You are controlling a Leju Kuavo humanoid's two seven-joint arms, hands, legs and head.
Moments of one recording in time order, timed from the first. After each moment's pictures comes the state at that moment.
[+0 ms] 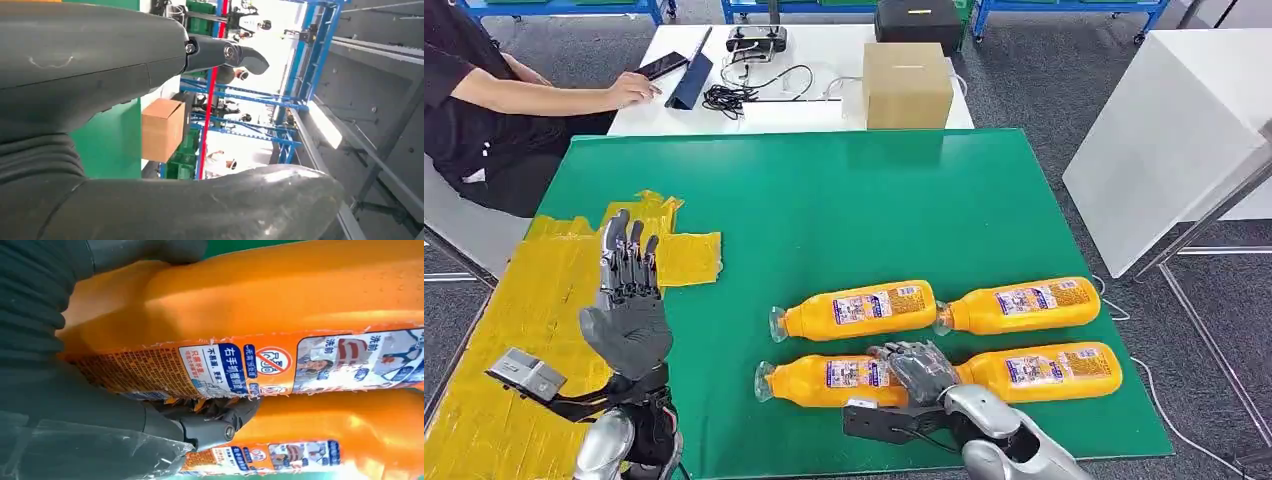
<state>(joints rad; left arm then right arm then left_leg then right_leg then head) -0.01 -0.15 -0.23 -1.67 0.20 0.11 -0.58 -0.20 -0.34 0.81 -1.48 0.61 0.16 0.26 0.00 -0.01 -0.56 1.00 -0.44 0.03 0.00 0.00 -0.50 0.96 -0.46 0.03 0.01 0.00</state>
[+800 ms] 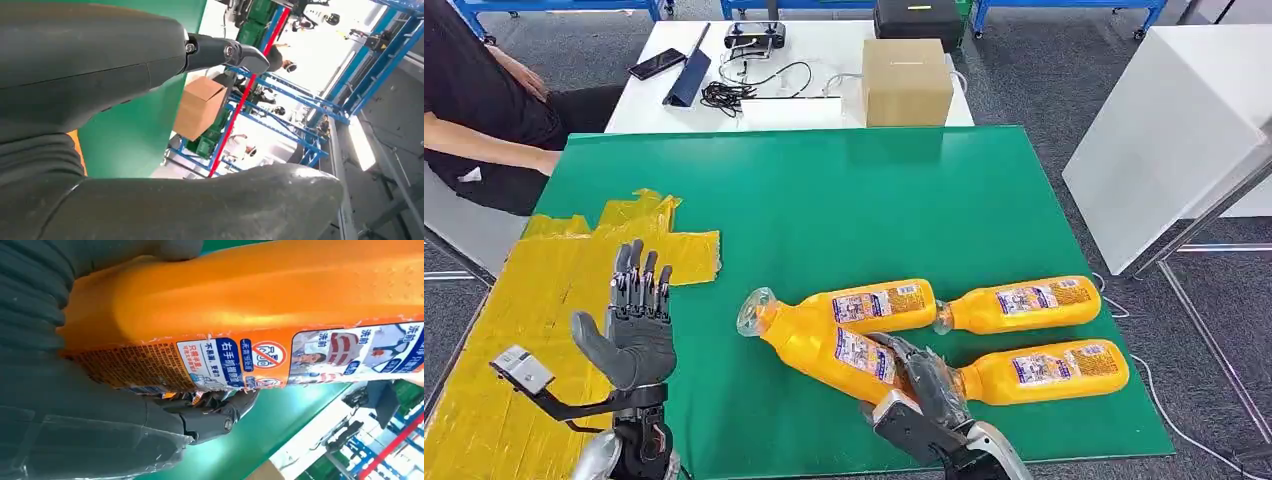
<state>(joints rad) 0.06 -0.14 -0.19 -1.65 0.44 0.02 -0.46 0.08 -0.22 0.59 -1.68 0.37 -0.18 -0.03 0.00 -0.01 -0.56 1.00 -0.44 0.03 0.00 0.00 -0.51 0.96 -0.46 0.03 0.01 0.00</state>
